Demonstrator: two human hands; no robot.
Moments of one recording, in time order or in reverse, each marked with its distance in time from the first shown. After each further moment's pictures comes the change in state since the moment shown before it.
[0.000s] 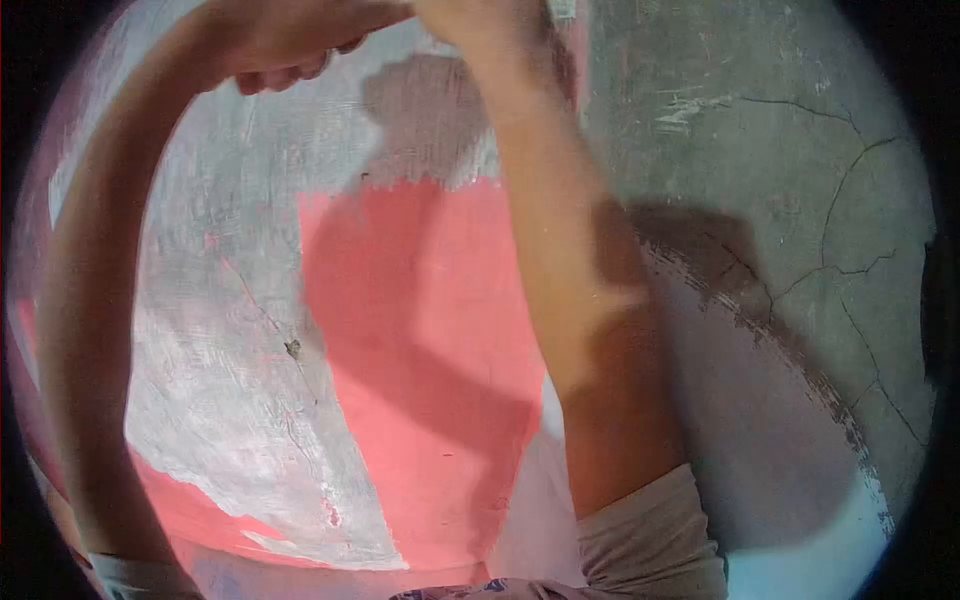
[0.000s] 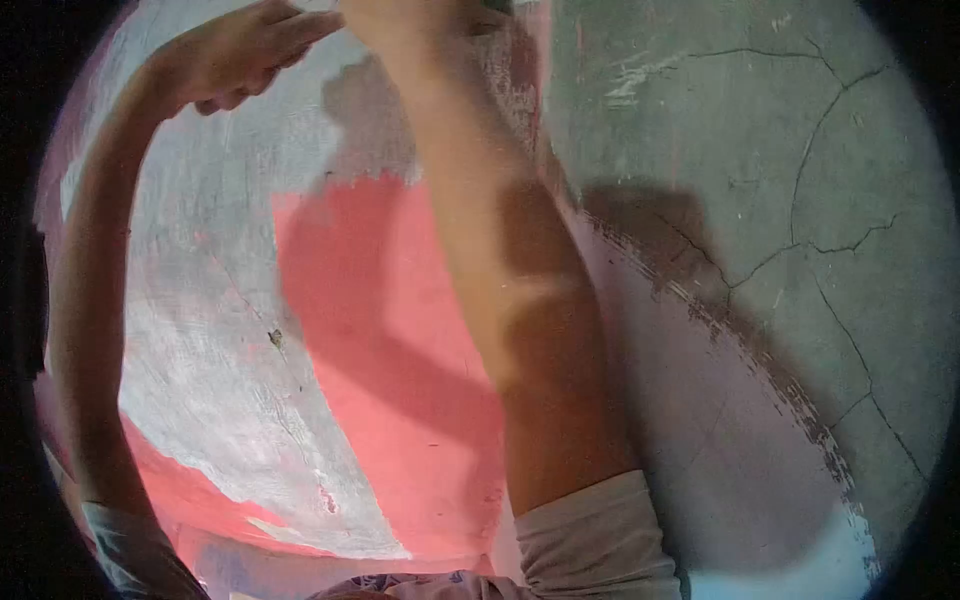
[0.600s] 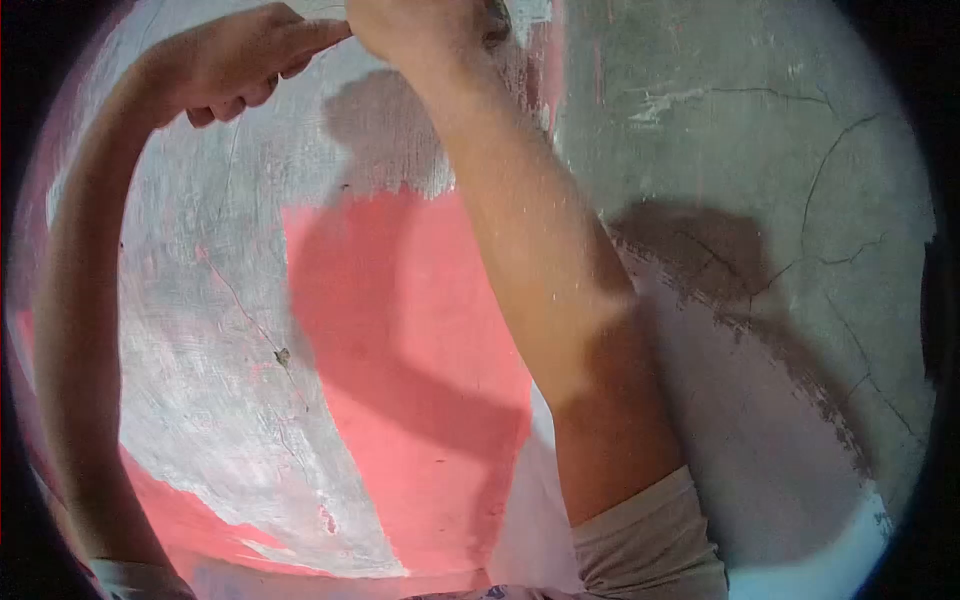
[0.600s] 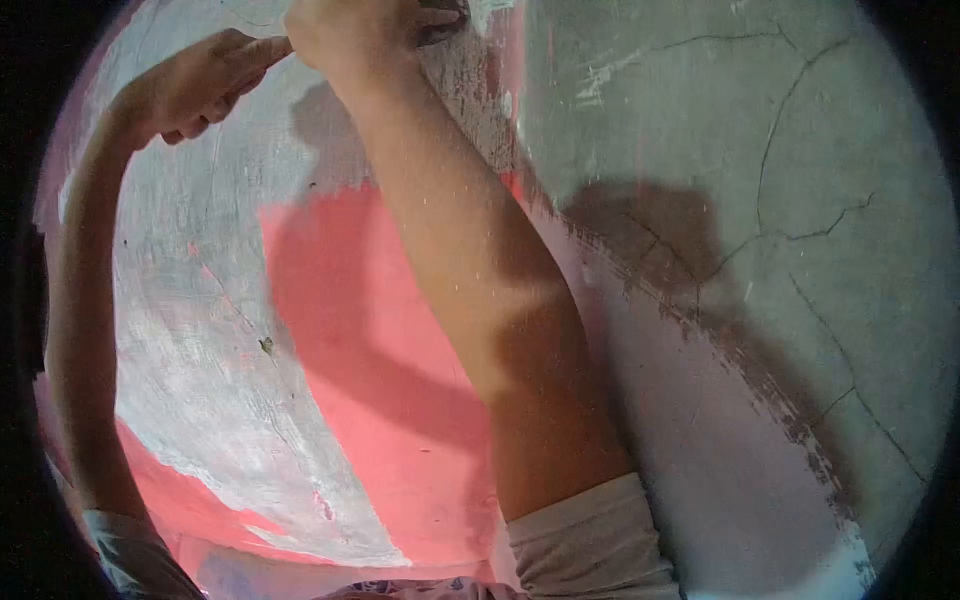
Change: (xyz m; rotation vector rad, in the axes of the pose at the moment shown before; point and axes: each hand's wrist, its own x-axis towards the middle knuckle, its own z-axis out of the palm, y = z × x) left_hand 0.030 -0.054 0.015 0.086 0.264 0.082; right_hand 0.009 -0.003 0.041 -0.126 0.159 -0.087
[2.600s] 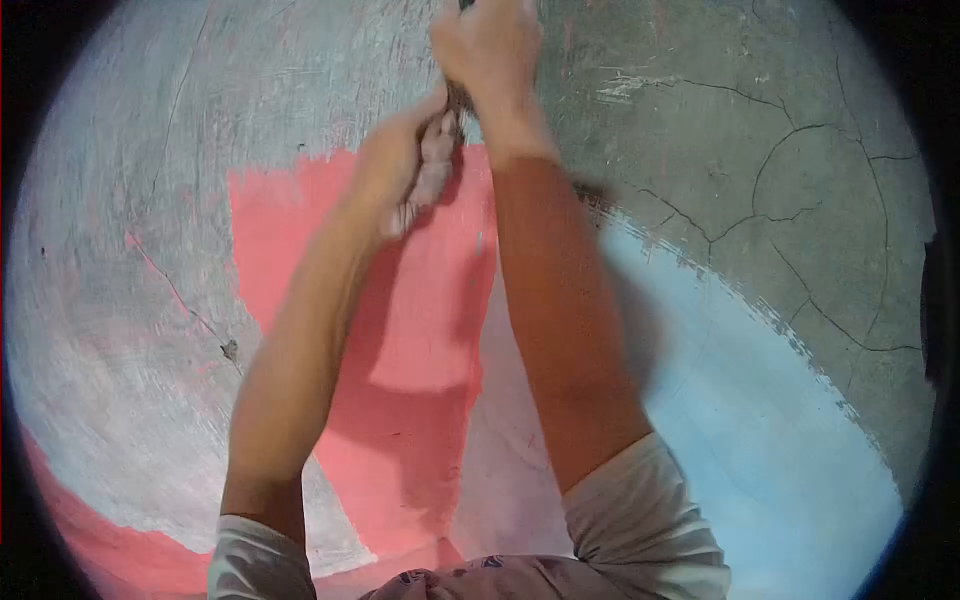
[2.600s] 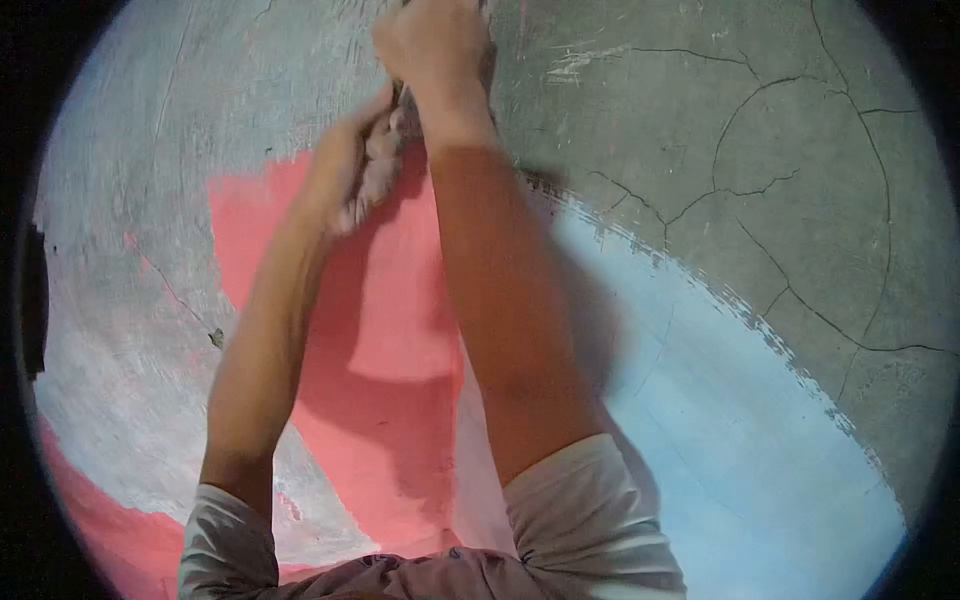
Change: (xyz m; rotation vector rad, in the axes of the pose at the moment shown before) left_hand -0.019 0.096 0.199 -2.138 -0.481 0.091; right_hand -0.046 0.081 -0.024 -0.076 -0.102 -0.132
